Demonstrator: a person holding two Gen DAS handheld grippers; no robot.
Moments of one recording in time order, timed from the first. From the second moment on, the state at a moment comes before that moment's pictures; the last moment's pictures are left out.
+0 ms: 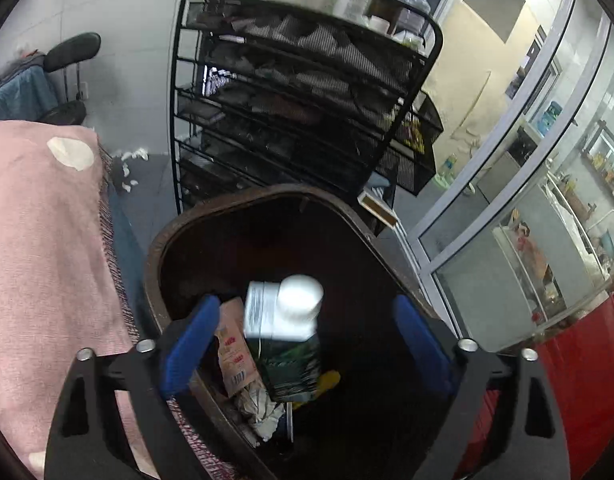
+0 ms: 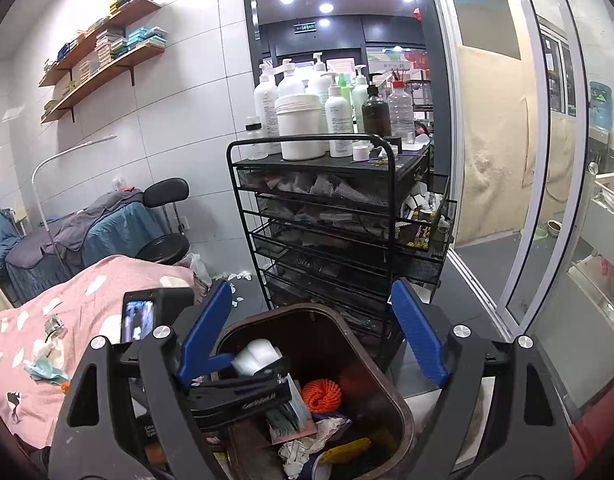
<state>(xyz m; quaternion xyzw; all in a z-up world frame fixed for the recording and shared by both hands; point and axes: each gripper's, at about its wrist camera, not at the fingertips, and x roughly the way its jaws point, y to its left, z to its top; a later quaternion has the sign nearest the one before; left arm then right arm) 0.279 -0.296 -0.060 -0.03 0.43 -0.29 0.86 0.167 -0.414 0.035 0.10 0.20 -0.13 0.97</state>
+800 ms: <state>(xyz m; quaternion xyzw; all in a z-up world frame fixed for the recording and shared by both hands) 0.234 -0.183 -0.002 -0.03 0.32 -0.20 0.93 0.189 -0.362 0.037 0.08 0.21 -0.08 0.97</state>
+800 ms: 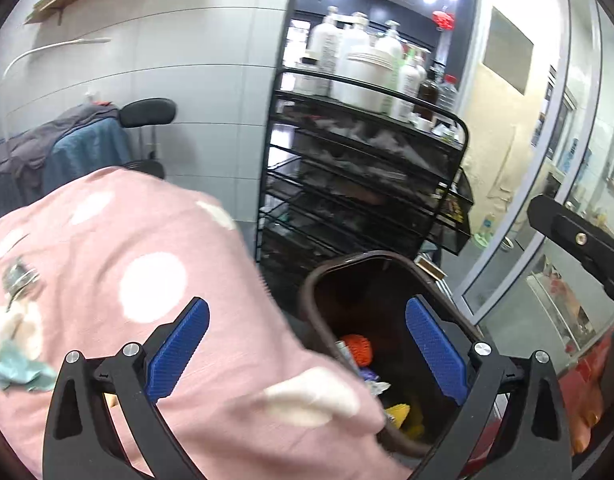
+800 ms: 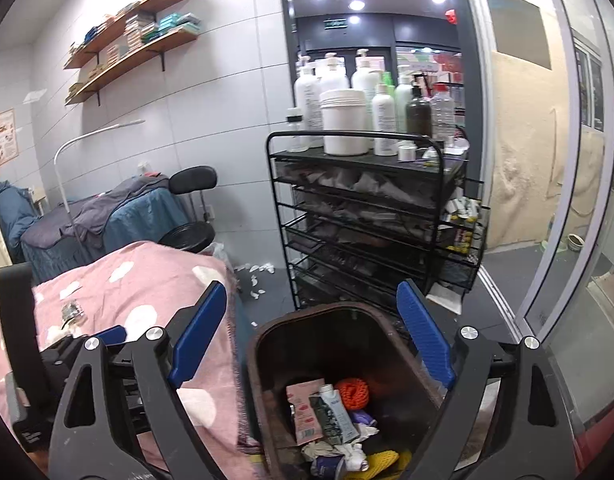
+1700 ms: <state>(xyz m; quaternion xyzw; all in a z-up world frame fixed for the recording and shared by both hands) 0.169 0.044 -0.032 -0.15 0.35 -0.01 0.93 0.253 -0.172 -0.032 0.00 0.38 0.18 0.91</state>
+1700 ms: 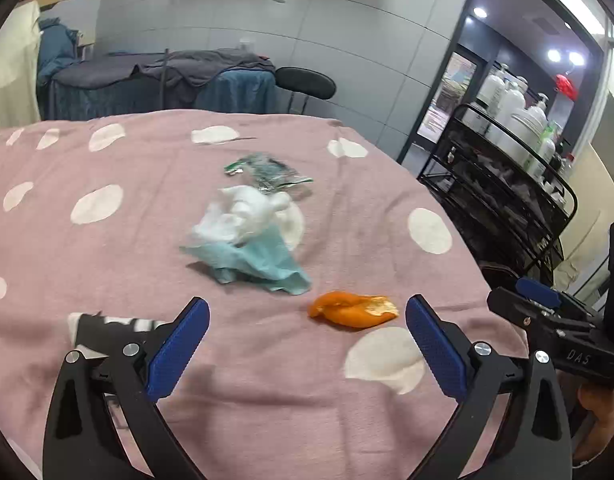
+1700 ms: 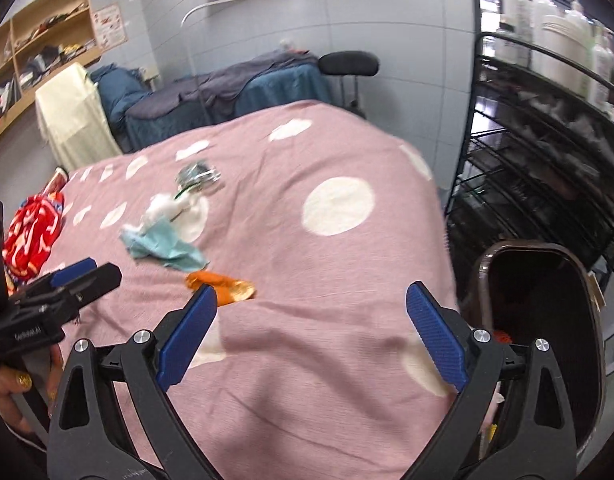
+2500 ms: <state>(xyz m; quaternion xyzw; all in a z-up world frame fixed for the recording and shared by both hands) 0.165 0.085 -0.042 -0.15 0.36 0.00 0.92 0.317 -0.015 -0.105 -0.25 0.52 0.27 0.78</state>
